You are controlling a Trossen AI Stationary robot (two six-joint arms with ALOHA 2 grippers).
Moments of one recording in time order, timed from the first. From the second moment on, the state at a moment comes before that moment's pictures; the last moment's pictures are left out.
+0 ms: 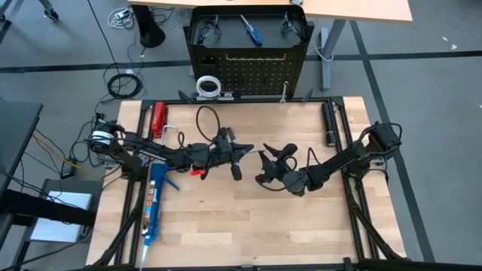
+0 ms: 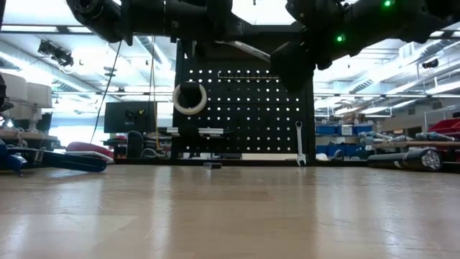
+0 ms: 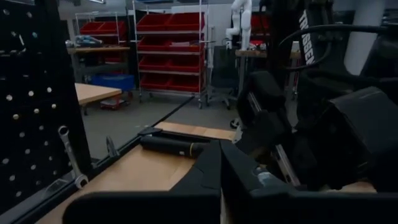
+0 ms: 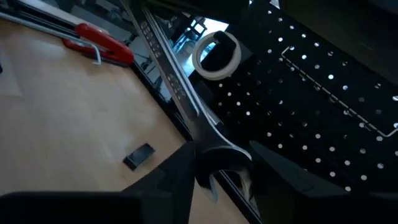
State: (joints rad) left arm -0.07 1.60 0.80 0.89 -0.42 -0.01; right arm 0.35 1.68 0.72 0.78 1.27 -0.46
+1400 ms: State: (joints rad) left arm -0.07 1.60 0.80 0.68 -0.43 -0.20; right arm 0.30 1.68 0.72 0.66 1.12 -0.48
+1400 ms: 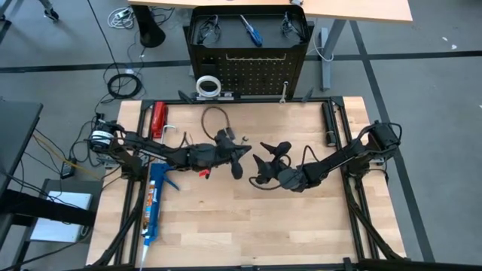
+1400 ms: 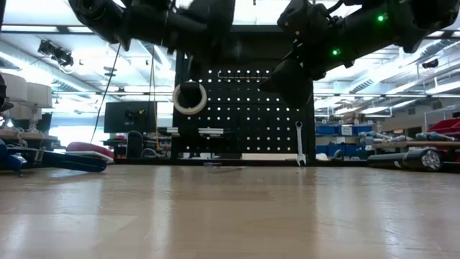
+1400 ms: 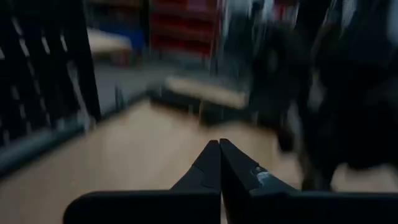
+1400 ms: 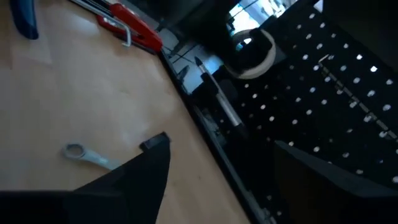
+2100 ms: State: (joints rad) left arm -0.04 1.79 0.80 0.21 -0.43 -0.36; right arm 0.26 1.68 0.72 0.57 0.95 -0.20
